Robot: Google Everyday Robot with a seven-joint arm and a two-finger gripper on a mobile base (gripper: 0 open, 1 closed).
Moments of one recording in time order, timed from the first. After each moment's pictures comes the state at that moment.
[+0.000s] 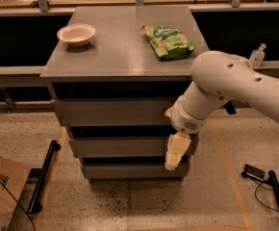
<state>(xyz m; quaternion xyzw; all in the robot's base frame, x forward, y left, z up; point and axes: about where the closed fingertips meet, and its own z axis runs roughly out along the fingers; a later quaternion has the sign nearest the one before) 0.500 -0.087 0.729 -0.66 0.73 0.12 0.13</state>
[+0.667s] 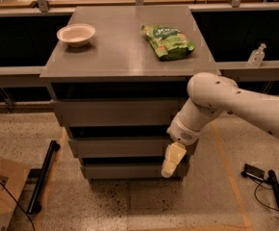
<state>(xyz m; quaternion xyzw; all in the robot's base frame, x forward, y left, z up) 0.506 -0.096 0.652 -0.60 0.77 0.18 0.08</state>
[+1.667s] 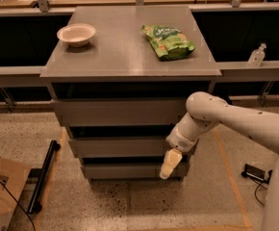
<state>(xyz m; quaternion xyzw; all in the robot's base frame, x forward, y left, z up) 0.543 -0.101 0.555 -0.58 0.78 0.21 0.09</state>
